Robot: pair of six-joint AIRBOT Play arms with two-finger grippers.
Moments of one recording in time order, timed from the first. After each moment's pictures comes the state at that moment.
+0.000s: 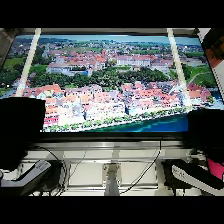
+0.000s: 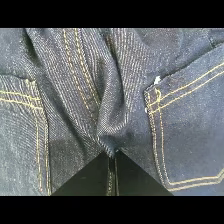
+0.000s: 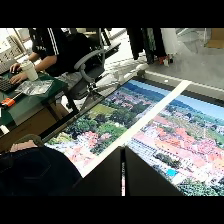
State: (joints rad) left arm 1.03 -1.10 0.86 1.50 -0.71 -1.53; right arm 0.01 -1.19 2.09 -0.68 1.24 1.31
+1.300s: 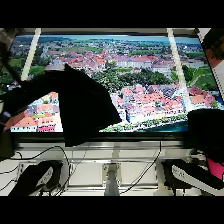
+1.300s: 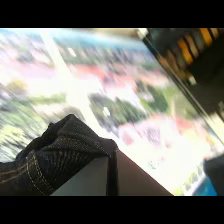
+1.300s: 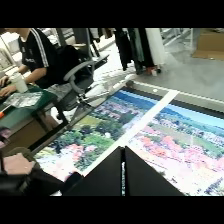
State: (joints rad) left arm -0.12 -0.77 0.86 0.45 -0.70 -0.89; right arm 0.01 -1.19 2.09 -0.73 1.19 1.34
